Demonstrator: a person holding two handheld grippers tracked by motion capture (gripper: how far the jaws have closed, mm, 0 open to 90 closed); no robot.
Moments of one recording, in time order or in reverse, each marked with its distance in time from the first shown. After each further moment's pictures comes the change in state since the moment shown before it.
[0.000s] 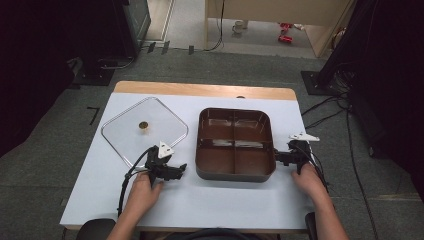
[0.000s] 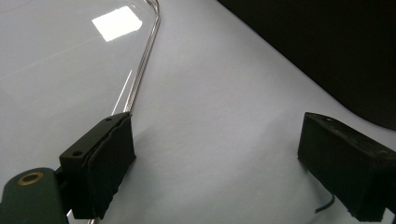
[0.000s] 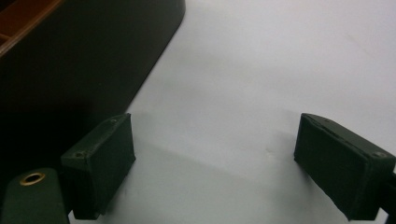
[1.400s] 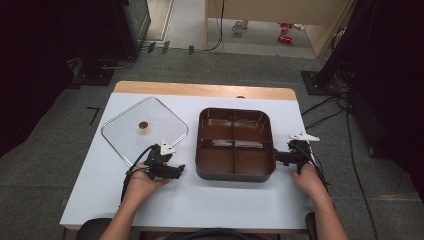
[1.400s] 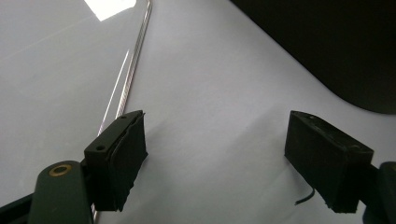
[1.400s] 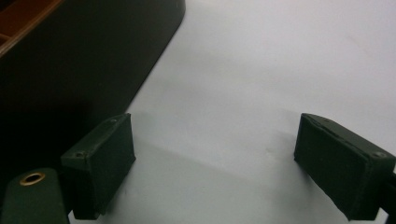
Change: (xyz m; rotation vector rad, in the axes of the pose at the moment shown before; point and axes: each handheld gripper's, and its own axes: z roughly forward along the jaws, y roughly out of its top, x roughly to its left) left arm -0.003 0.011 -0.009 0.105 -0.011 0.025; right arm 0.000 0.000 0.000 0.000 0.000 0.000
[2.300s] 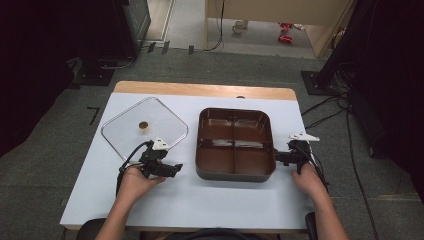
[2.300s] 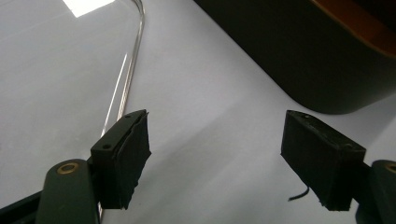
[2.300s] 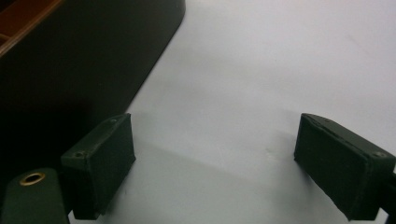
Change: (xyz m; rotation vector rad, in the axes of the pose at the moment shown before) left arm 0.011 0.010 -0.025 0.008 -0.102 -0.047; right arm 0.000 0.000 0.000 0.000 0.000 0.001
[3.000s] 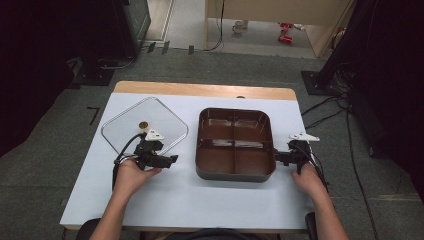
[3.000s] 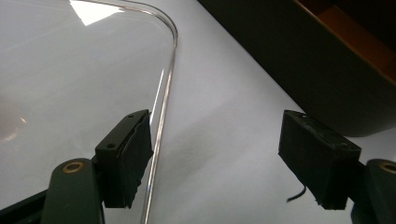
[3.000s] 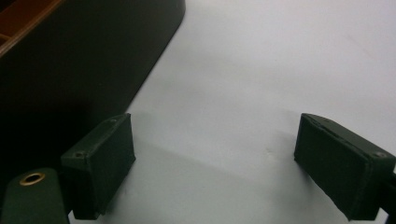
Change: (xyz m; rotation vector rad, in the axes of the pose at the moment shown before) left arm 0.022 0.012 -0.008 -0.033 0.006 -0.025; right arm 0.000 0.000 0.000 0.000 0.000 -0.001
